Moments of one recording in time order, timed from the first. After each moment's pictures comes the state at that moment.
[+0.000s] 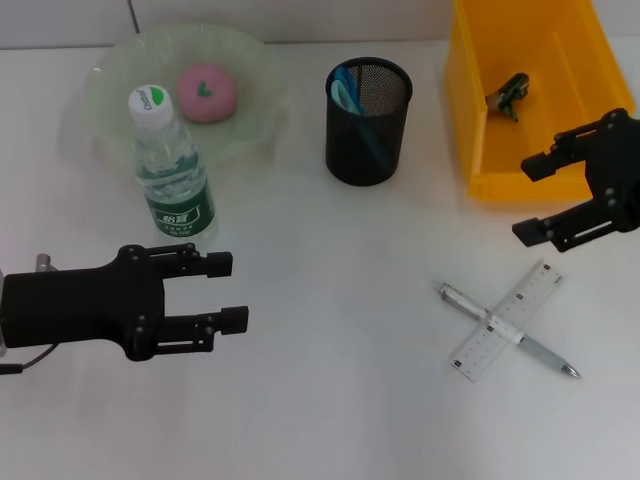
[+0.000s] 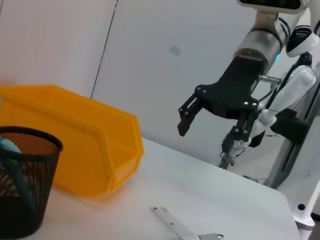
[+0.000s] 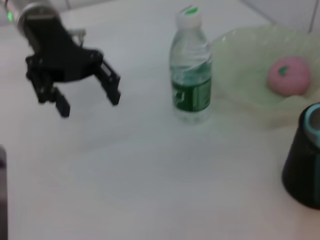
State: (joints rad) left arm -0.39 -2.04 0.77 0.66 1.94 1.80 -1.33; right arm 0.64 2.07 -0.80 -1.42 -2.39 -1.98 1.84
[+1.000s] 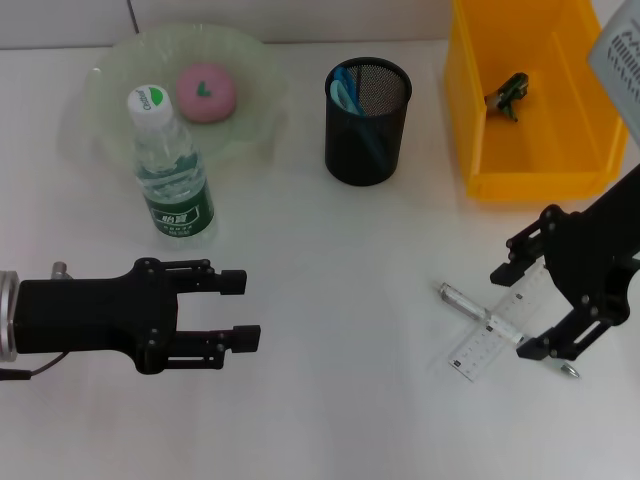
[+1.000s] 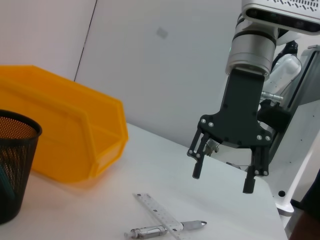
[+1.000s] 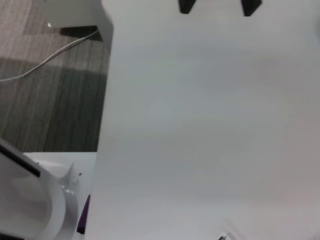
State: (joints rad) left arm -0.41 -2.04 0.81 0.66 1.96 1.81 -1.37; right arm 0.70 2.08 -1.10 -1.32 -2.50 -2.02 1.68
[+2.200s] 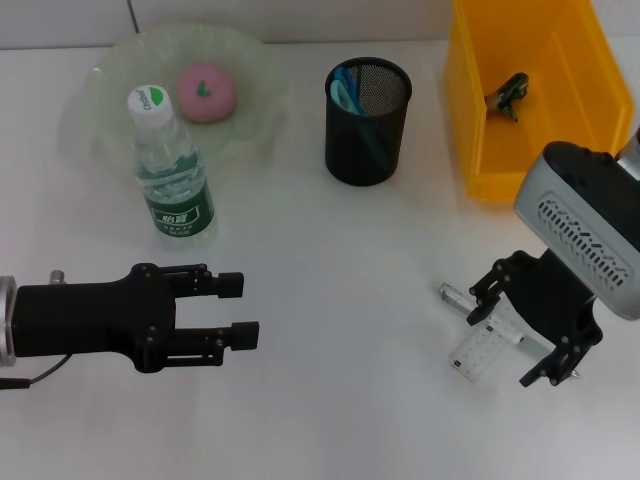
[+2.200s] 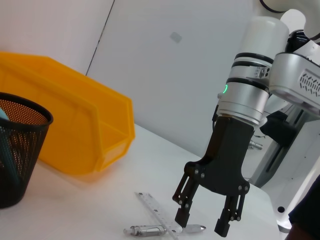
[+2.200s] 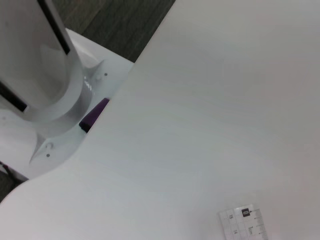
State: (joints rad) left arm -0.40 -2.05 0.80 0.66 1.96 1.81 -1.44; right arm 0.71 2.08 -1.40 -1.16 -2.57 -1.78 1.28
